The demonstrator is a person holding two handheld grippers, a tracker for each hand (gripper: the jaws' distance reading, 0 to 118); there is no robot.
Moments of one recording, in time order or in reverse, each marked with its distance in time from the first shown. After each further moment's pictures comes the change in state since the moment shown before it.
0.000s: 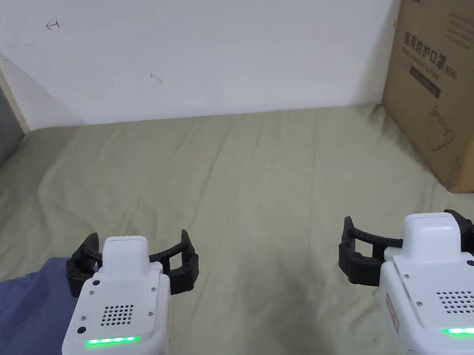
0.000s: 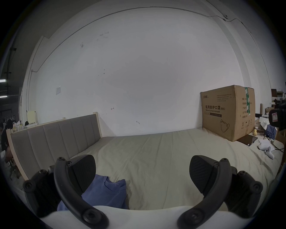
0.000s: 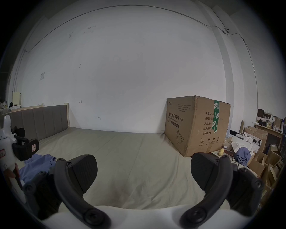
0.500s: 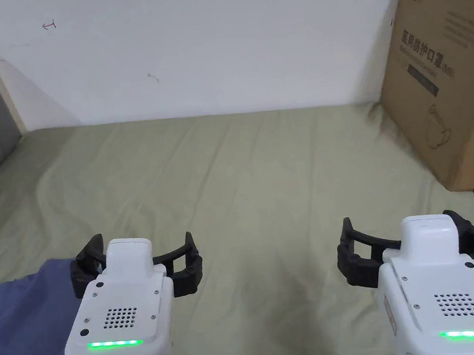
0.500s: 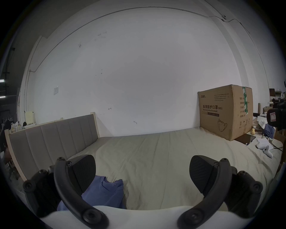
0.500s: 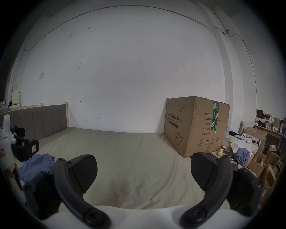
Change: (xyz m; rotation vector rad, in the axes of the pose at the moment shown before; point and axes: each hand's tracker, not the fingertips) left arm 0.004 -0.004 -0.002 0.001 -0.025 -0.005; right arm 0.000 -0.003 0.000 0.005 -0.010 0.007
